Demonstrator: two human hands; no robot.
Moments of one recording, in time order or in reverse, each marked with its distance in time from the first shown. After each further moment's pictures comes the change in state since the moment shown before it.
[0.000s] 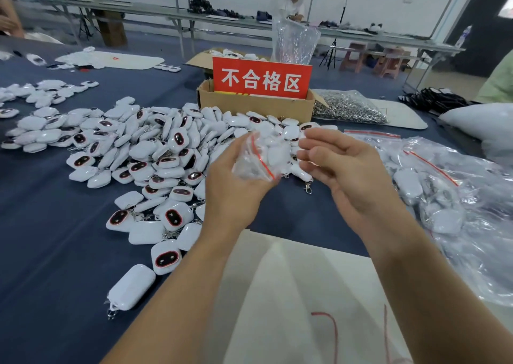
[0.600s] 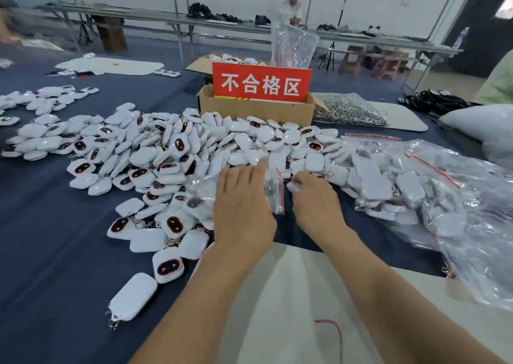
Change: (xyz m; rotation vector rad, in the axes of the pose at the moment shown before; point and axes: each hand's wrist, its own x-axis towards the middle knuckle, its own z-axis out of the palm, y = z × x) left_hand -0.017 -0.013 0.006 1.050 -0.239 0.195; right_hand 0.040 0.094 -0.005 -1.367 0.034 -0.048
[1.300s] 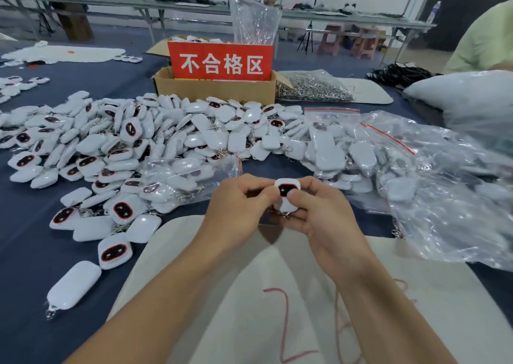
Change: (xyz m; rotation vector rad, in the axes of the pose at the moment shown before) left_hand -0.022 0.053 0.014 -0.882 -0.254 -0.128; right_hand -0.101 0.033 -0.066 1.371 -0.125 0.358
